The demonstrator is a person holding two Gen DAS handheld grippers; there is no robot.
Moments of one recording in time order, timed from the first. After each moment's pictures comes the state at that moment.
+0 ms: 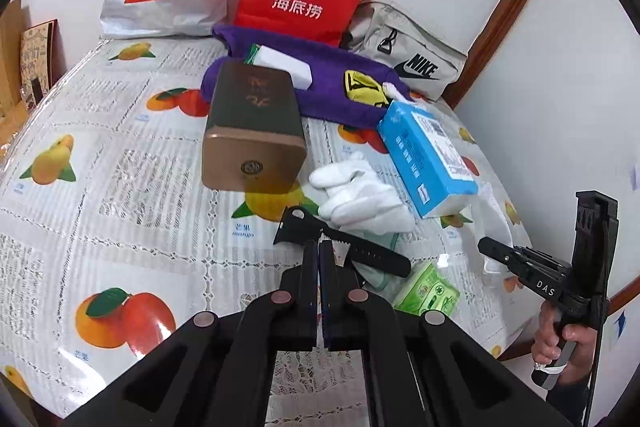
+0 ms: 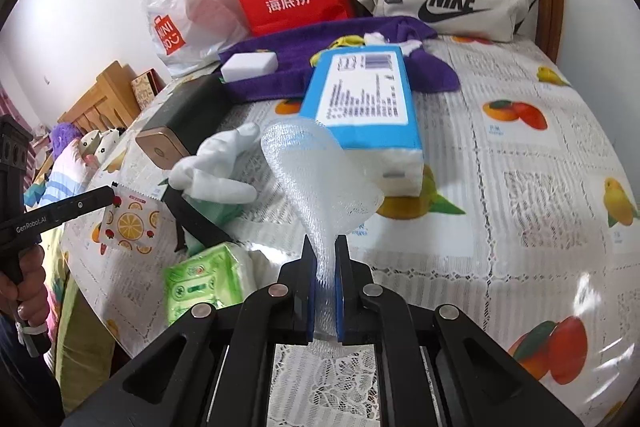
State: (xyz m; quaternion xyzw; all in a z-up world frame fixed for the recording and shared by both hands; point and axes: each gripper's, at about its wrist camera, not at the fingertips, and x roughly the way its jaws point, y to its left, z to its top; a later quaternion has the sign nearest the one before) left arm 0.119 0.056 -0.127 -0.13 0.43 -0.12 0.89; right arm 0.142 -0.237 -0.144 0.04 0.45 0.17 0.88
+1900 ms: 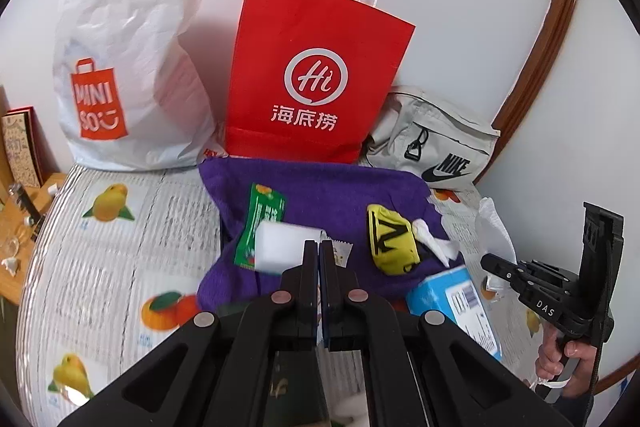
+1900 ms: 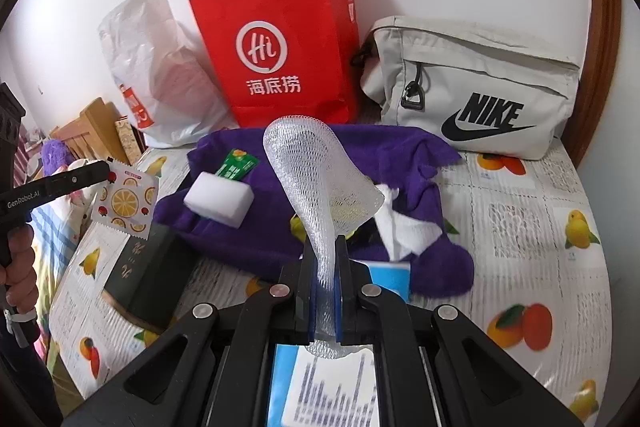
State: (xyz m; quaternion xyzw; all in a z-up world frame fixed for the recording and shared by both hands) left arm 0.311 0.063 -0.045 -0.11 0.38 -0.10 0.91; right arm 0.332 -0.211 -0.079 0.02 0.41 0.17 0.90
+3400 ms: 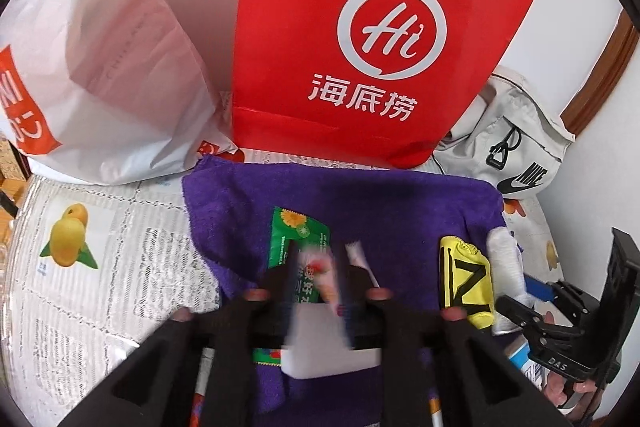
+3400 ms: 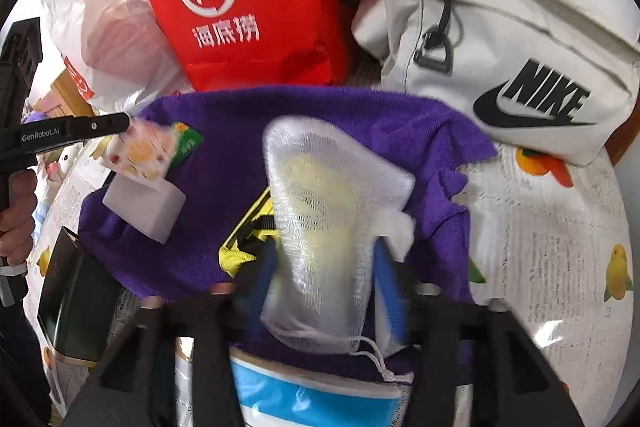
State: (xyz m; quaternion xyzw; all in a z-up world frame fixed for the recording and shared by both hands) left arm 0.443 0.066 -0.111 -0.11 0.46 -0.05 0.88; right arm 0.434 -0.196 -0.142 -0.02 0.47 0.17 0.87
